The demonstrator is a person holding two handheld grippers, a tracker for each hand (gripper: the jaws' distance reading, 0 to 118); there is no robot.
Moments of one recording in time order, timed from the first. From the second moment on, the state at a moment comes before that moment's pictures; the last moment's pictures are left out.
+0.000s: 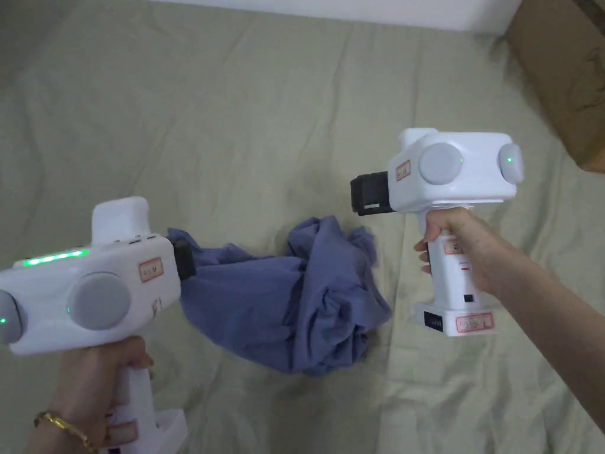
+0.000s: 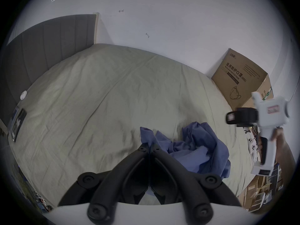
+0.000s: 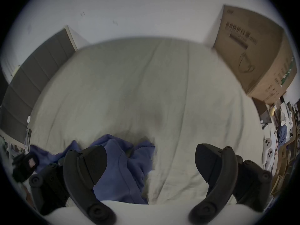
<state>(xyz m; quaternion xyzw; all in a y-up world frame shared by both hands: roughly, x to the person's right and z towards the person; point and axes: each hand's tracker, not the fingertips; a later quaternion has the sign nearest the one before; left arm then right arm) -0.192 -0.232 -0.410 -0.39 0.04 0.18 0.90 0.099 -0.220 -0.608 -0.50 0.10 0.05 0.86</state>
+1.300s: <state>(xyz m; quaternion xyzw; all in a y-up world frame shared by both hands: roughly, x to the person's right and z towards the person) -0.270 0.008 -0.314 -0.10 0.04 0.25 0.96 0.335 0.085 -0.364 -0.18 0.06 -0.07 0.98</state>
